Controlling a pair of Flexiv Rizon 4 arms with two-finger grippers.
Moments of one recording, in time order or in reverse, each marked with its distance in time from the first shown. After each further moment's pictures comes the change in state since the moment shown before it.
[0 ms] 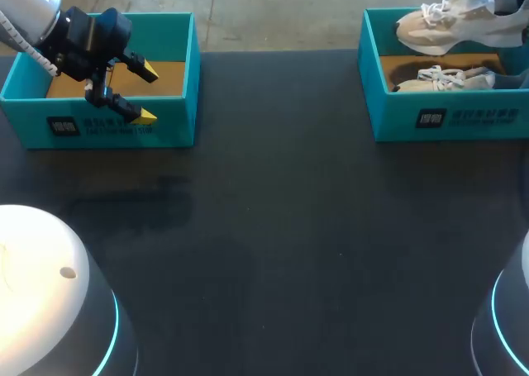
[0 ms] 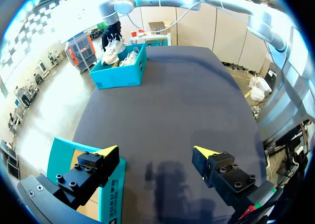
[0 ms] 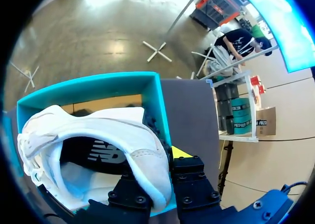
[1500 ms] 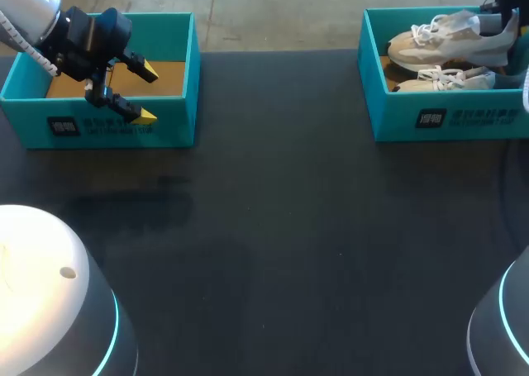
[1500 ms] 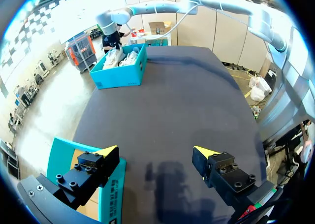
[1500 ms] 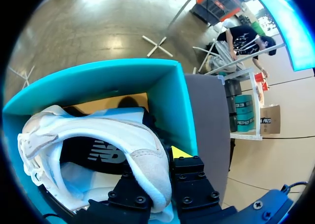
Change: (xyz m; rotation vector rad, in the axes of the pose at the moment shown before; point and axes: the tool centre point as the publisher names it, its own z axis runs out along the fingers) left arm 0.000 0.000 0.000 0.000 0.000 0.000; right arm 0.030 0.010 0.059 0.036 -0.012 0.014
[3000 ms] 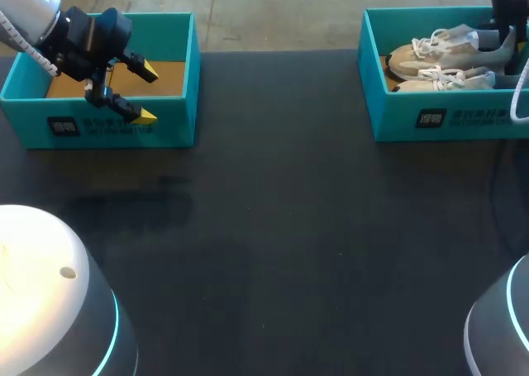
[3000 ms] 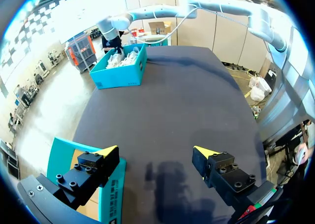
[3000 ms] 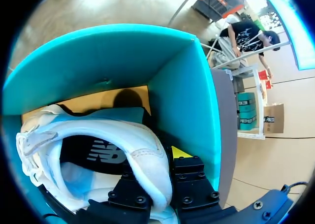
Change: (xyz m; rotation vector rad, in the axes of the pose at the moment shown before) left arm 0.000 0.000 0.000 0.000 0.000 0.000; right arm 0.008 -0.004 0.042 0.032 0.003 -0.007
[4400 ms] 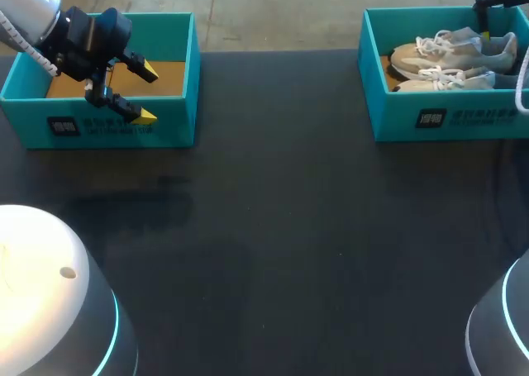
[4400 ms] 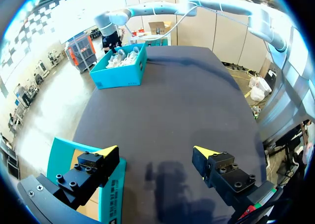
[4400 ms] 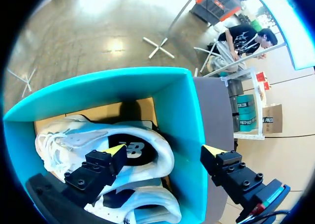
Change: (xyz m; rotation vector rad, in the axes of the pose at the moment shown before) left arm 0.000 0.000 0.000 0.000 0.000 0.000; right arm 0.004 0.010 -0.046 -0.040 0.017 0.025
